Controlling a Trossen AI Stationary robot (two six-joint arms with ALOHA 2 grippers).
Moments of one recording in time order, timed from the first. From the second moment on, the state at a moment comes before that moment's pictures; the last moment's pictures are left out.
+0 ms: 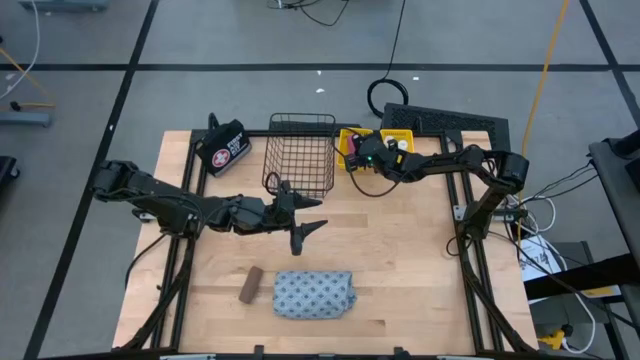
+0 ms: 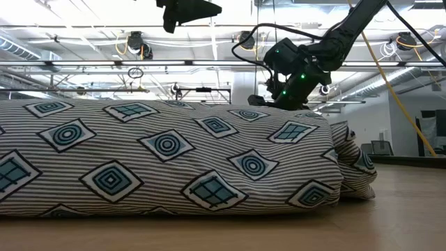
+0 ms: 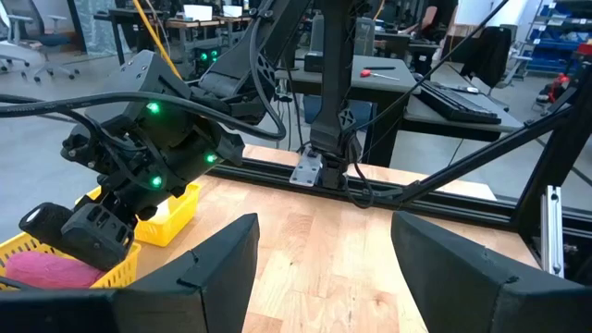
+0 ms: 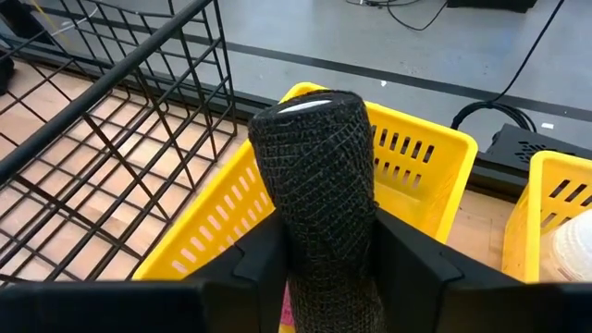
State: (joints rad) left arm -0.21 1.39 0.87 0.42 -0.39 -0.14; right arm -0.44 1.68 0.86 0.15 0.50 0.53
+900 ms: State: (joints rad) left arm -0.21 1.39 0.87 0.42 -0.39 -0.14; right arm -0.45 1.68 0.86 0.17 0.40 0.50
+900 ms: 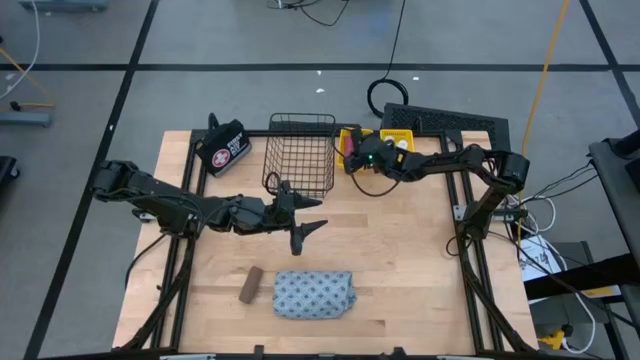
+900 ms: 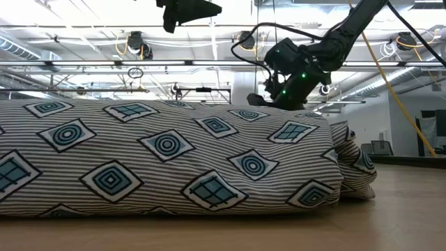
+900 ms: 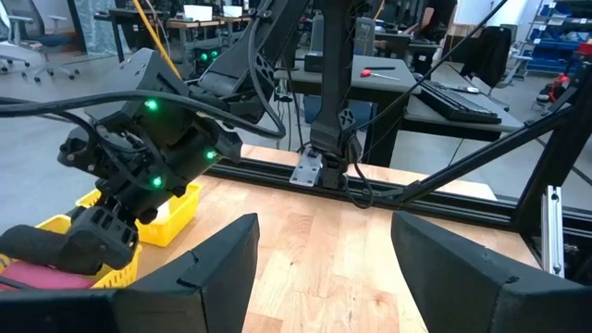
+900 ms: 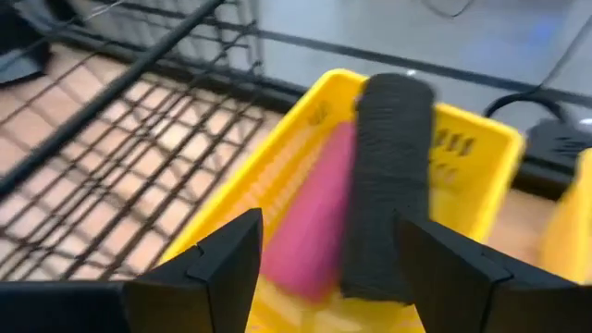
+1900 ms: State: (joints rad) left arm -0.21 1.39 0.87 0.42 -0.39 -0.13; right arm -0.61 1.69 0.95 0.05 0.05 0.35
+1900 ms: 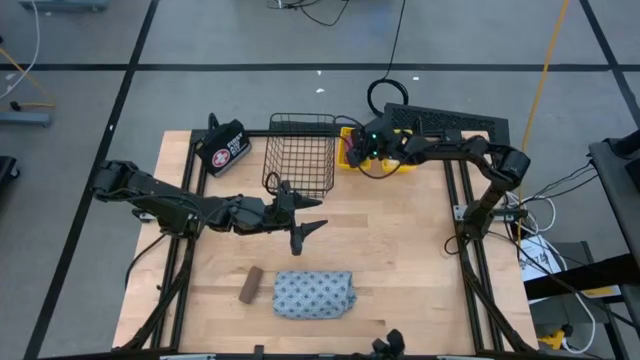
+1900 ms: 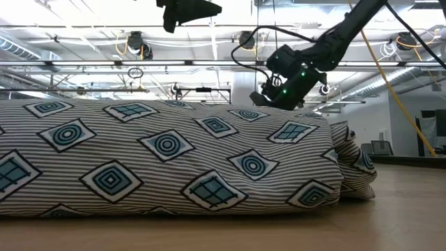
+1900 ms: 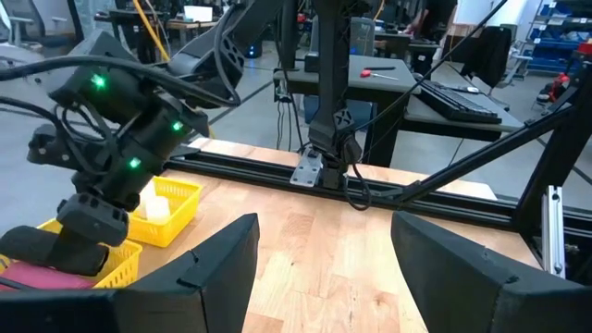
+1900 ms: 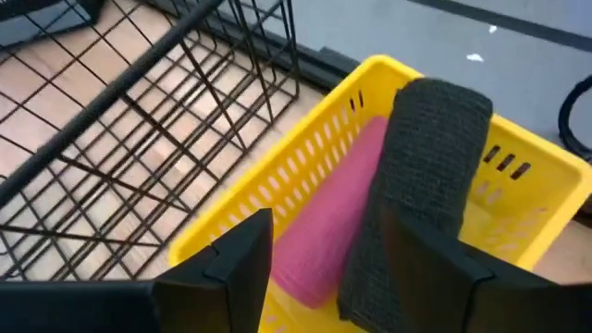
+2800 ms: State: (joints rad) left arm -0.21 1.39 0.87 0.42 -0.39 -0.14; right arm -0.60 1.60 0.91 0.02 -0.06 0.39
